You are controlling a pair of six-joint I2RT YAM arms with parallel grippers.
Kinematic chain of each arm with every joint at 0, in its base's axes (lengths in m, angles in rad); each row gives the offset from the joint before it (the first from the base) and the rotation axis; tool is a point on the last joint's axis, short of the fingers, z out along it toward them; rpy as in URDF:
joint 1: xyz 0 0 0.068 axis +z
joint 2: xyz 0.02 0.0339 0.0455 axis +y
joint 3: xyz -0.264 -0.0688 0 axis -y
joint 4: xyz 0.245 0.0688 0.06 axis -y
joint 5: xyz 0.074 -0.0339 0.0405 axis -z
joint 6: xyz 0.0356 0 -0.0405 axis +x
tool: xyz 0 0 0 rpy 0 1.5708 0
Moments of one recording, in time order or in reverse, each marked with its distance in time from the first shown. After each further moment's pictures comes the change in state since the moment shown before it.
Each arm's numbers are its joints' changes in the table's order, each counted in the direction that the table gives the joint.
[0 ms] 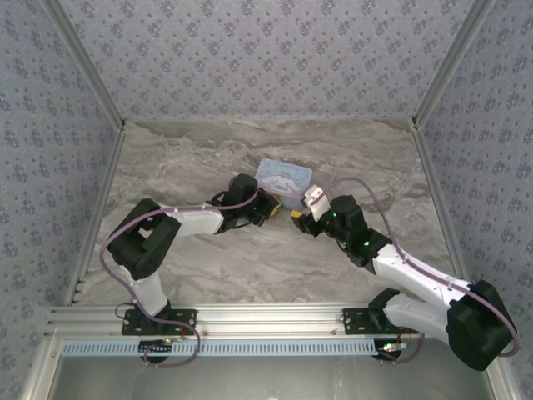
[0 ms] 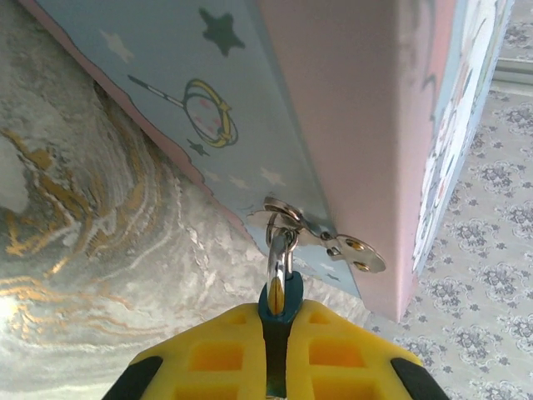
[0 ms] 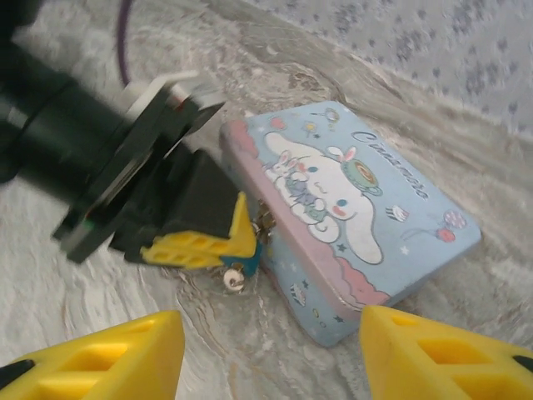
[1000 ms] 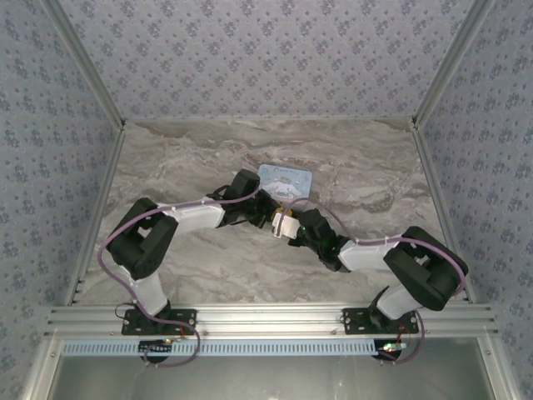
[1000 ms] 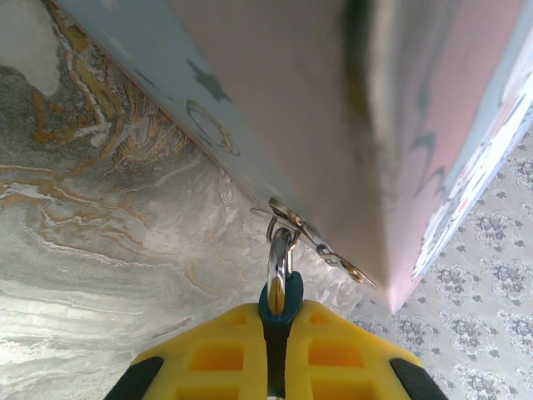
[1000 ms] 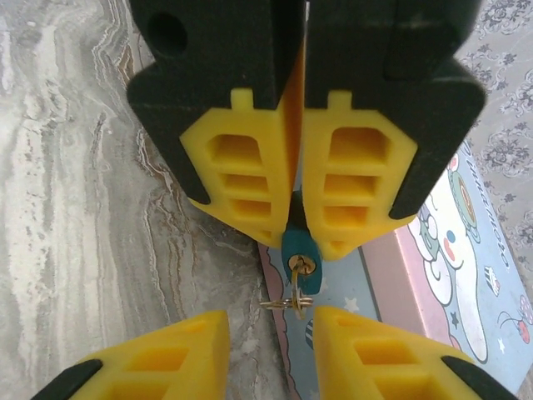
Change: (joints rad) left arm 0.006 0.000 0.071 -0.181 0.115 -0.085; right arm 0.146 0.457 -0.047 0.406 0.240 -0.489
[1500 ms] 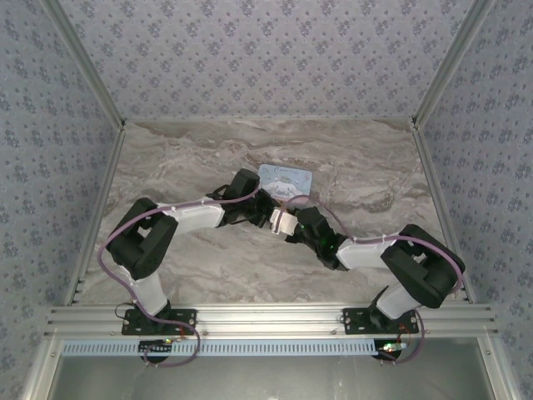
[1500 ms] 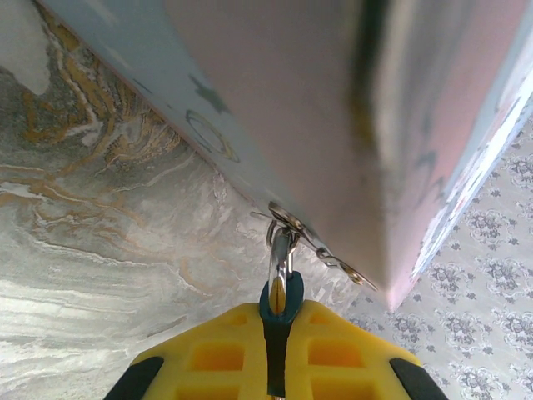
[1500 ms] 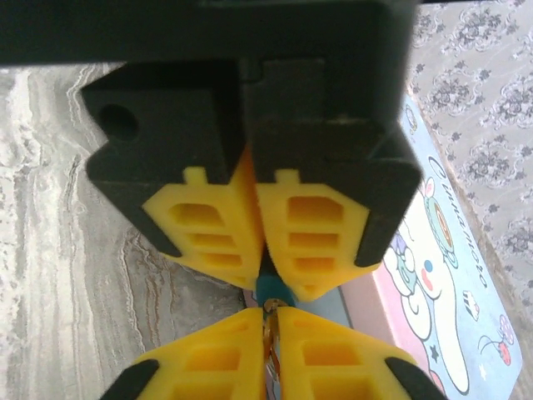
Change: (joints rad) left arm 0.003 0.000 0.000 0.009 0.005 -0.007; right arm -0.001 0.019 0.024 0.041 0.000 0.016
